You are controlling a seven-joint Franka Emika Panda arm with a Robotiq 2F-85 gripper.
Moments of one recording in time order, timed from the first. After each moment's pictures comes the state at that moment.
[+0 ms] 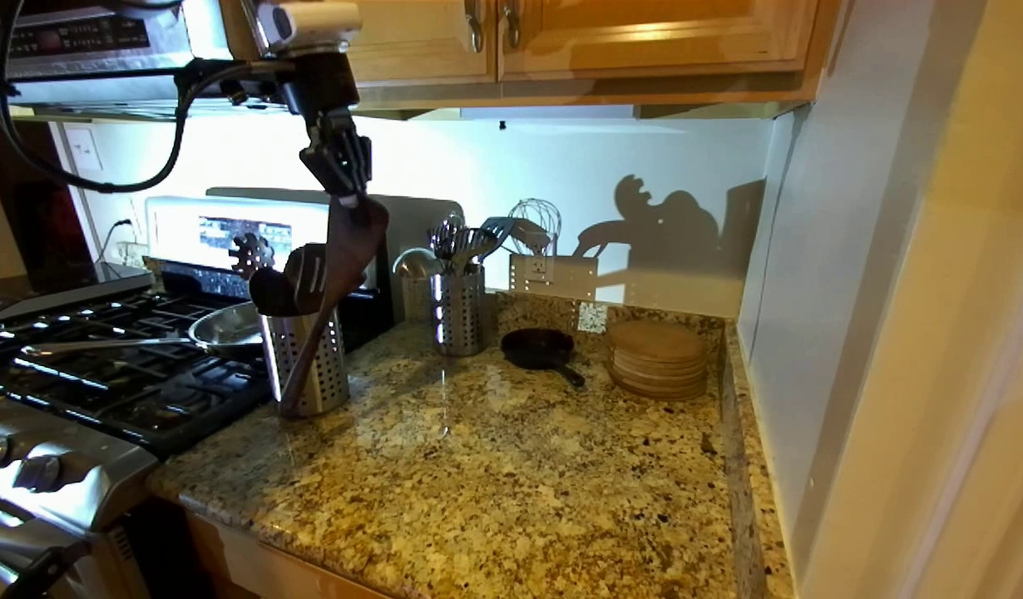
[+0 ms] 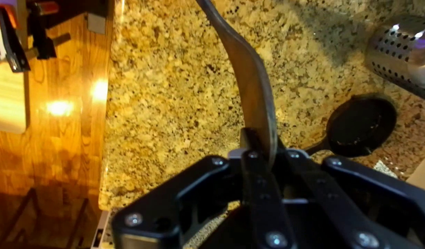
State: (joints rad) arm -0.13 -0.48 0.09 -2.43 -0.10 2.12 1.29
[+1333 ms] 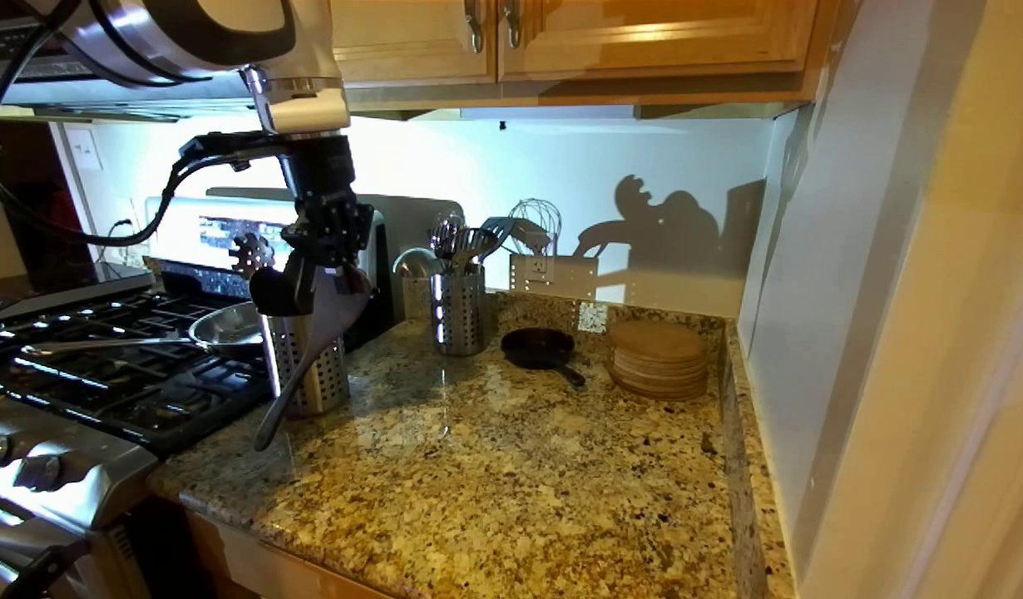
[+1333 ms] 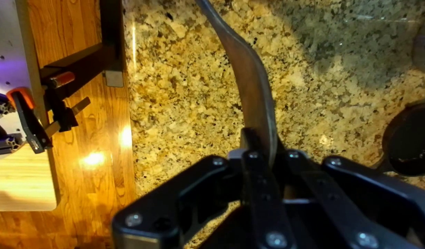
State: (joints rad) arm -0.14 -0.46 0.07 -2.59 0.00 2.26 1.42
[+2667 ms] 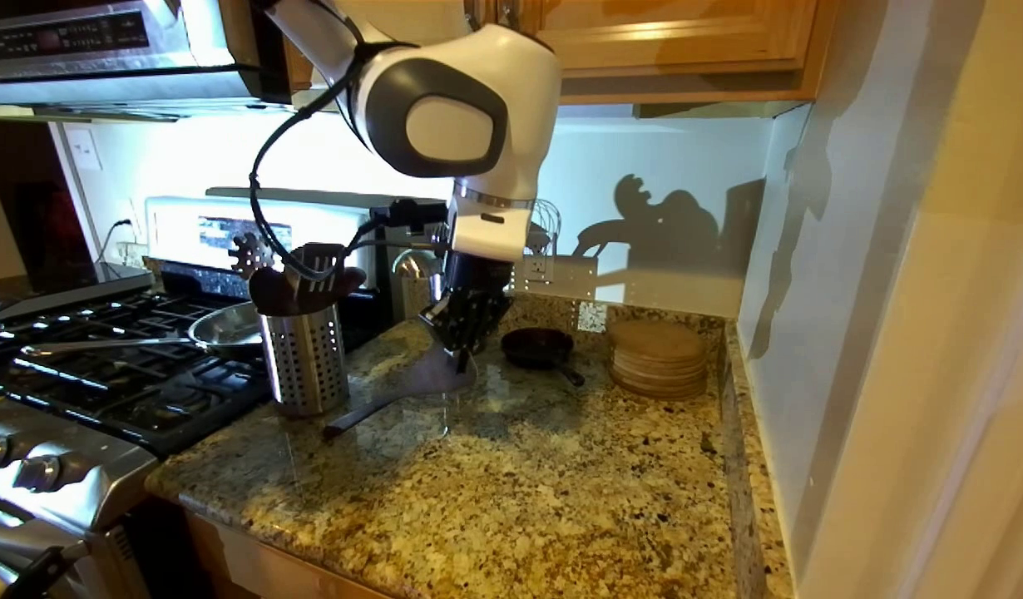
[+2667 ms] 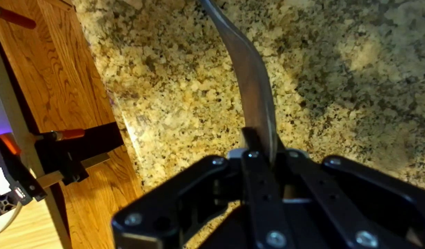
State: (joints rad) arm -0.23 -0.02 -0.24 -2.36 0.31 2.26 1.20
